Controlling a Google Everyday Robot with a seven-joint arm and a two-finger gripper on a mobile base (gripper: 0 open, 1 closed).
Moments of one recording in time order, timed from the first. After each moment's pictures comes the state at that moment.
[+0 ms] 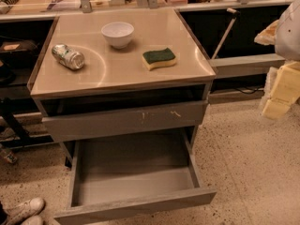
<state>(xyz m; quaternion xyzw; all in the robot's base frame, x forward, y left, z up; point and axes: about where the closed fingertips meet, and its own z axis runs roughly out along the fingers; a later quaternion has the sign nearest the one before) 0.438 -0.217 0.976 -0.60 0.78 -0.03 0.16</state>
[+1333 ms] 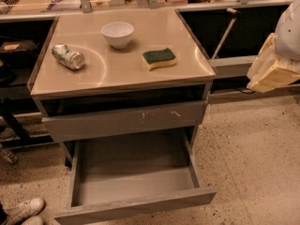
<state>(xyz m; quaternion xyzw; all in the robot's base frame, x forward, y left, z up) 0.438 -0.217 0.976 -0.60 0.78 -0.03 0.16</state>
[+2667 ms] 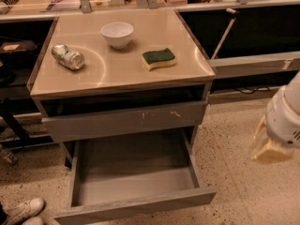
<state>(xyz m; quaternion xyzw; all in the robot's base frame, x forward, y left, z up) 0.355 -0.228 0.858 -0.59 0.81 0.02 0.05</state>
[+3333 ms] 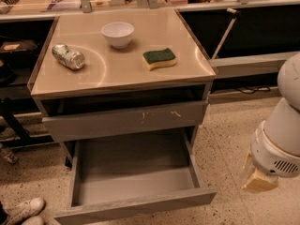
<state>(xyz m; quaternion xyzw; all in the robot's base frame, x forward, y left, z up) 0.320 -0.220 0.790 -0.59 0.81 0.07 -0.01</state>
